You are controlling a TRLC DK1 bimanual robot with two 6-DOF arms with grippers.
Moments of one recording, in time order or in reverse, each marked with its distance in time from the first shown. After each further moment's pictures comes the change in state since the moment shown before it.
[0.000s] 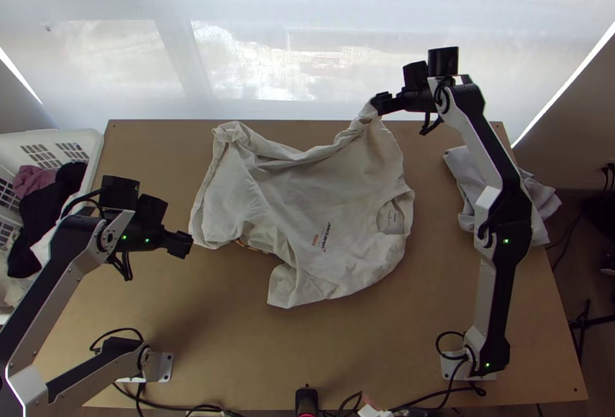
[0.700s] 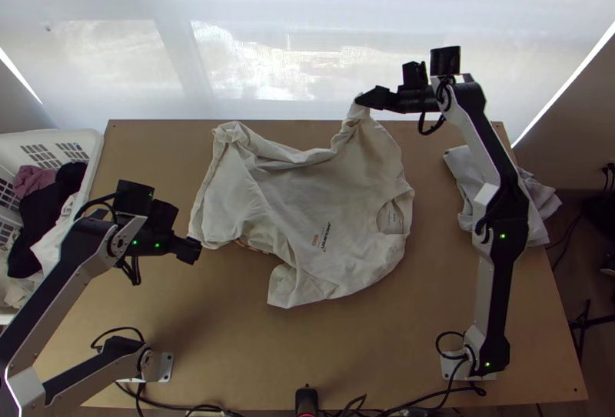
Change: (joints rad) left arm -0.089 -0.003 -0.020 0.000 -0.010 -0.057; right arm -0.023 0.054 0.066 -0.043 -0.458 0.245
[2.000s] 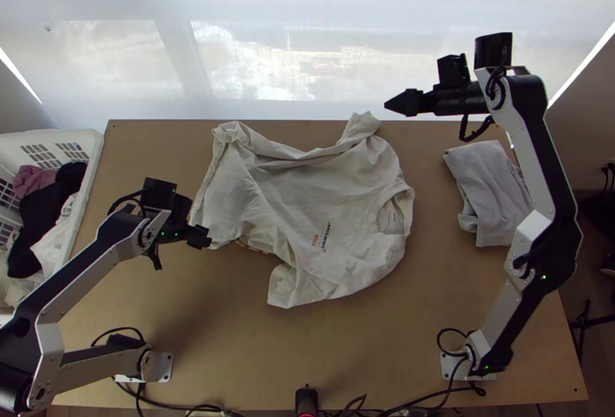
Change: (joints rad) left arm -0.027 0.197 -0.087 0.346 -0.193 0.019; right arm -0.039 -0.343 -0.161 -0.257 0.109 -0.195
